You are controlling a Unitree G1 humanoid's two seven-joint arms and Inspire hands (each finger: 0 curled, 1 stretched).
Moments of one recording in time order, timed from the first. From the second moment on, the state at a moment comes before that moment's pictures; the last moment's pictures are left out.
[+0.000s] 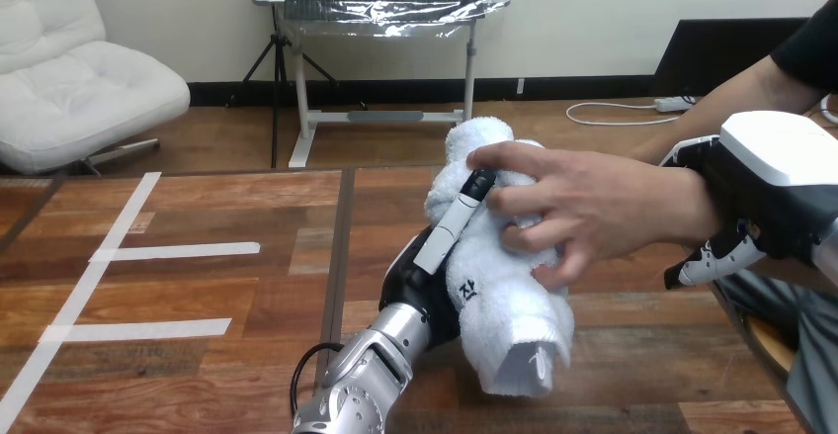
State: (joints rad) left arm -0.53 -0.18 0.02 0.93 -0.65 -0.01 -0.37; right arm -0.15 -0.81 0.03 -0.19 -0.65 0.12 0.41
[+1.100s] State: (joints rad) left arm -0.52 -0.17 0.01 0.81 -0.59 -0.08 -0.46; right arm -0.15 -0.79 0.02 -0.26 -0.67 0.15 0.40
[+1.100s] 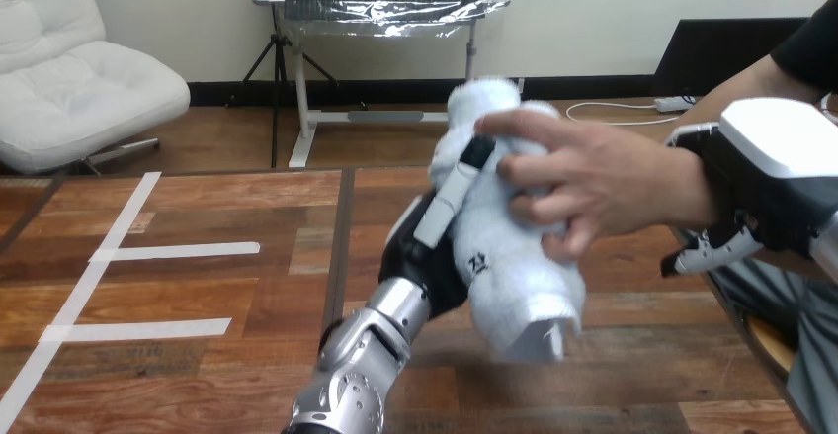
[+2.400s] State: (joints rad) left arm -0.26 -0.07 0.01 0.40 -0.50 -0.13 -0.55; right arm 0.01 -0.48 -0.01 -0.38 -0.66 0.05 -0.01
